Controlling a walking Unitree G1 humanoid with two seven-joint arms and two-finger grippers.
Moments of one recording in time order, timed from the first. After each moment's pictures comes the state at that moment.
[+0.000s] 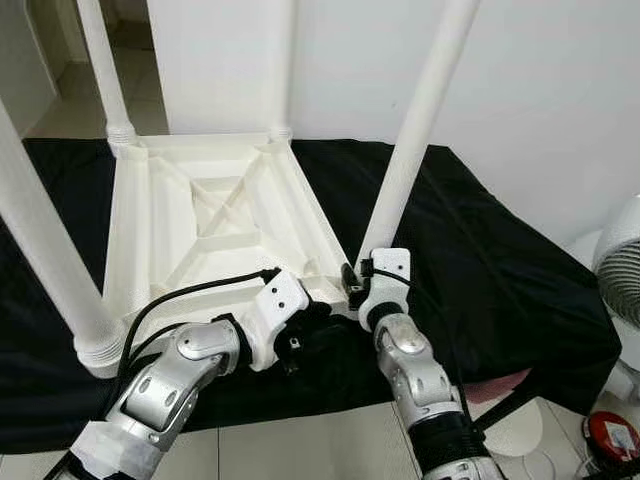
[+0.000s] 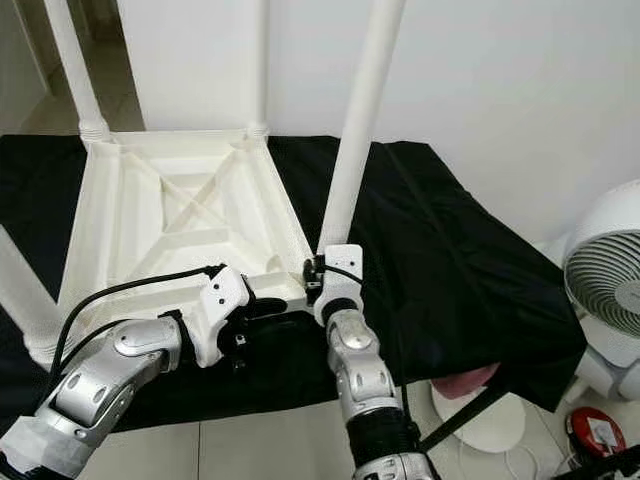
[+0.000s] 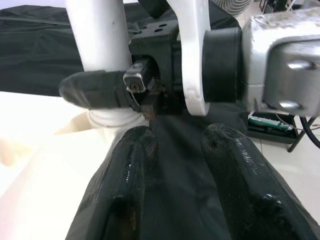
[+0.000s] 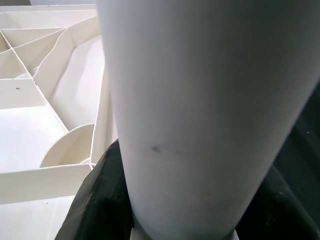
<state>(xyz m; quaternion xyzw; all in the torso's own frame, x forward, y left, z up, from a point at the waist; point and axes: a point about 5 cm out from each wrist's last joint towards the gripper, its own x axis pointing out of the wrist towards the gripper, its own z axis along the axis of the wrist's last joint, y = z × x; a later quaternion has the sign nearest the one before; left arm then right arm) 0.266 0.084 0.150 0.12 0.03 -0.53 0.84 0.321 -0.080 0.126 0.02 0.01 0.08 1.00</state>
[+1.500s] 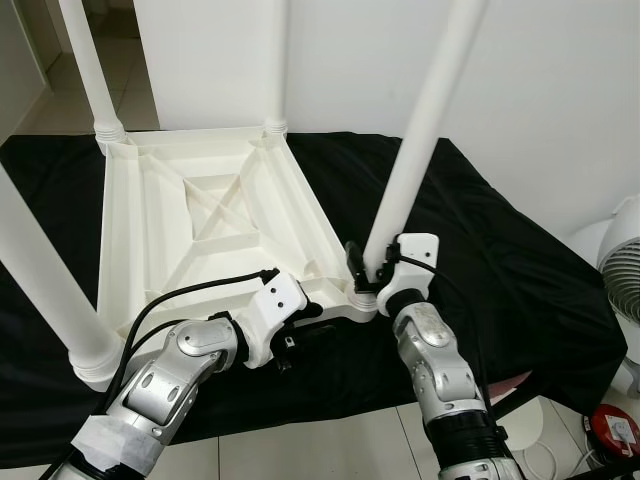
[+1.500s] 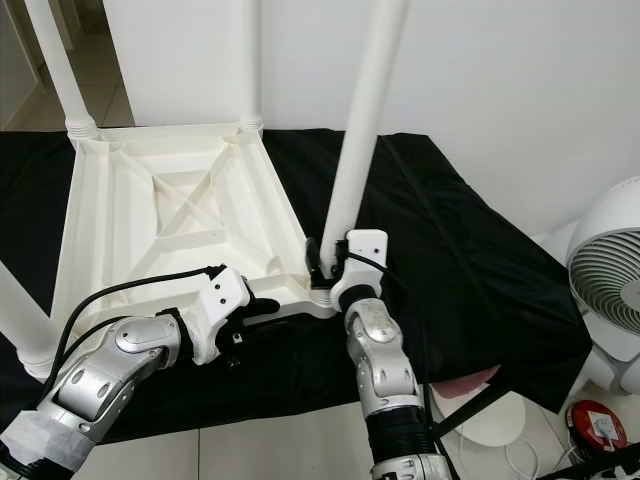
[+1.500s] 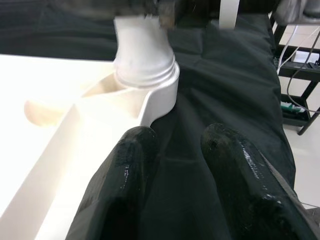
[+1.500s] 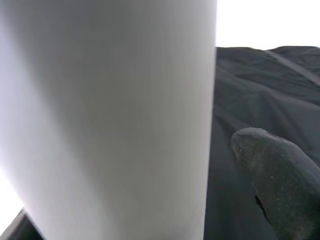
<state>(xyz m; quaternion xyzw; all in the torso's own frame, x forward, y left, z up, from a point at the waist) 0.273 0.089 0.142 0.15 0.05 -0.52 0.84 0.322 -0.117 0.151 0.06 -0.06 0.07 0.99</state>
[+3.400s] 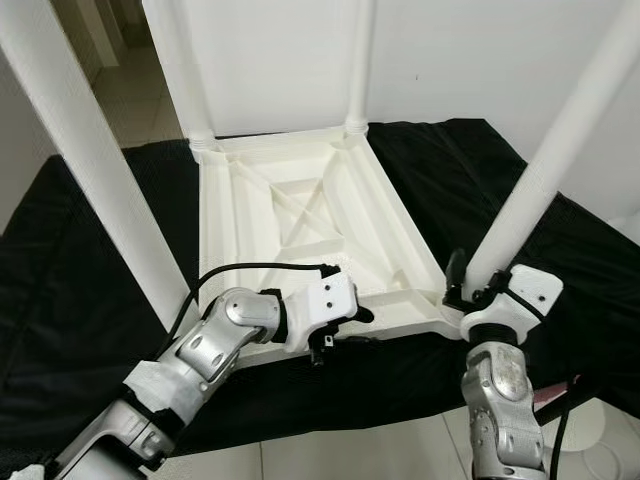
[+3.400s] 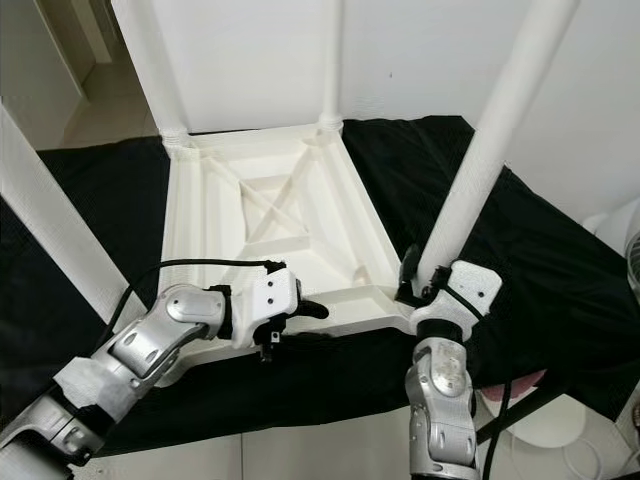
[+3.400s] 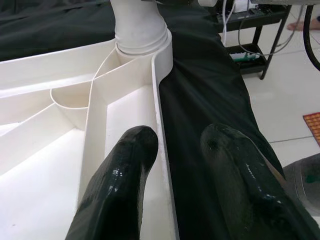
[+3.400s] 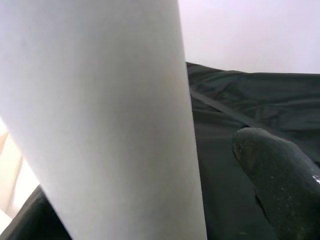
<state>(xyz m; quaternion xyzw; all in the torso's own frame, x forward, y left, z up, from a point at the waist) 0.284 0.035 0.155 0.22 0.00 -0.67 0.71 0.257 -0.198 0.156 0.06 -0.13 -0.17 0.98</state>
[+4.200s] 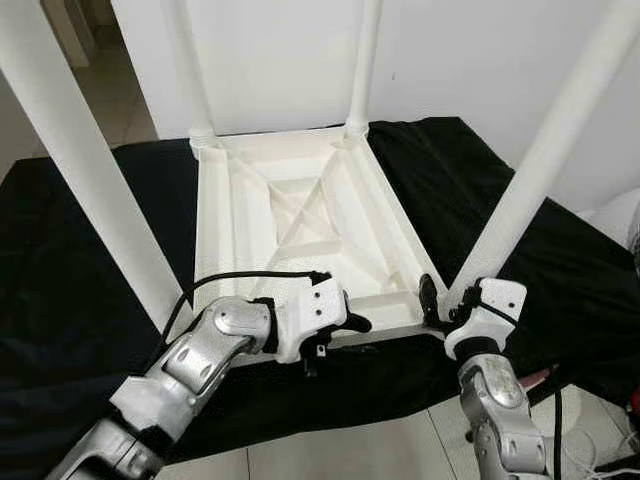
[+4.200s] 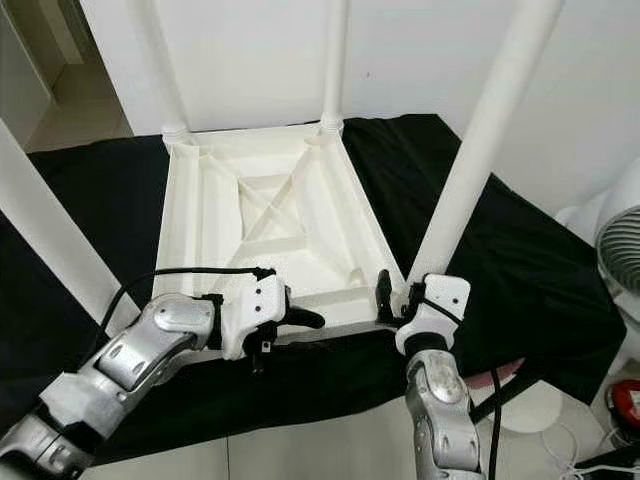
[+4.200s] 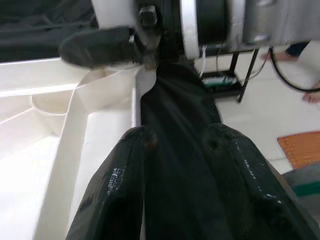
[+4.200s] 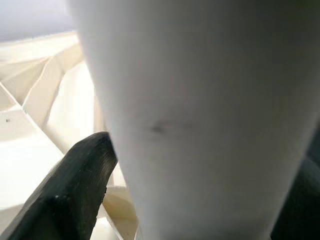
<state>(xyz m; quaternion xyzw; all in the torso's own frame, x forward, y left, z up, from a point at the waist) 0.268 0.050 0.155 0.18 0.00 -0.67 0.72 0.266 -0.182 0.131 0.04 -0.05 -0.03 1.00</state>
